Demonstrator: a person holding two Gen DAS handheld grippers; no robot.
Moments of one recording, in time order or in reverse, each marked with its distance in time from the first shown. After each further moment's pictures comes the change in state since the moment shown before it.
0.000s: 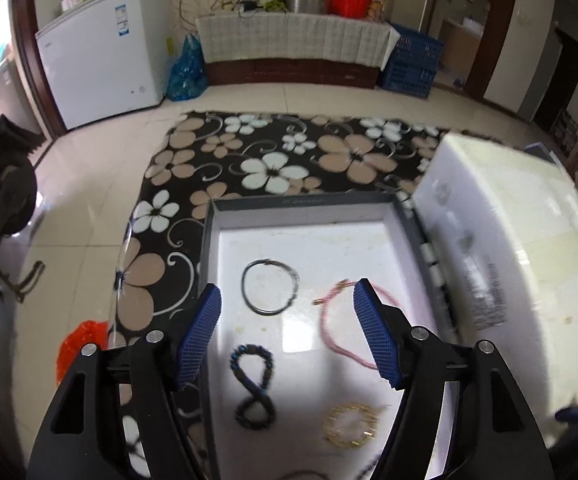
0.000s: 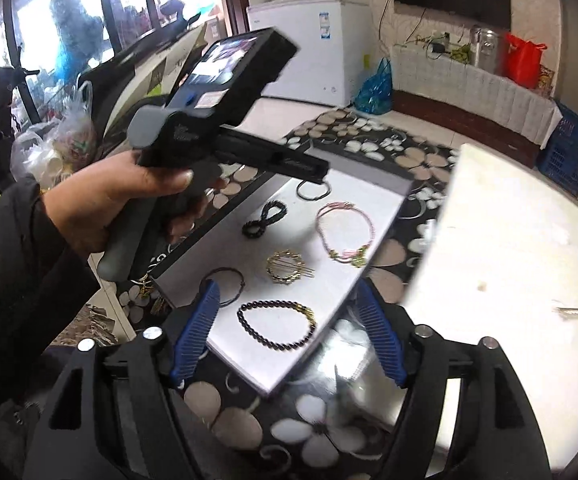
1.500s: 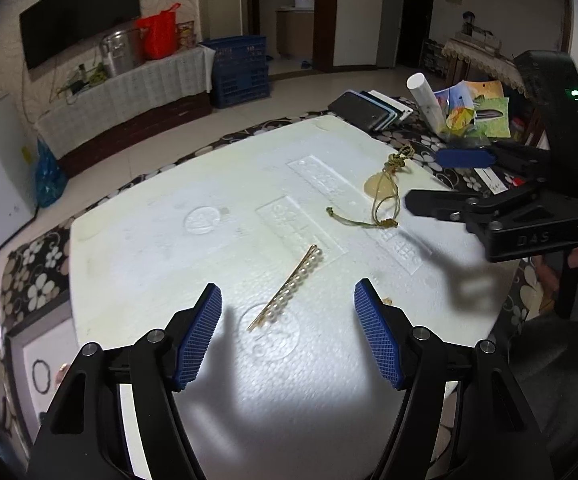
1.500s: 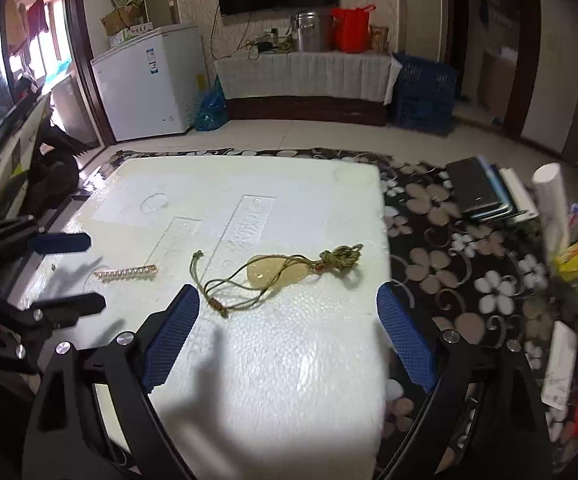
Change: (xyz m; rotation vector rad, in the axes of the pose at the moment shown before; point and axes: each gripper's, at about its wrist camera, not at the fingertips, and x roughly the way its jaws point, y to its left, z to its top) left arm -0.033 -0.288 -0.019 0.444 -0.068 -0.294; right arm -0.096 -0.274 -0.063 0.306 -0.038 -0.344
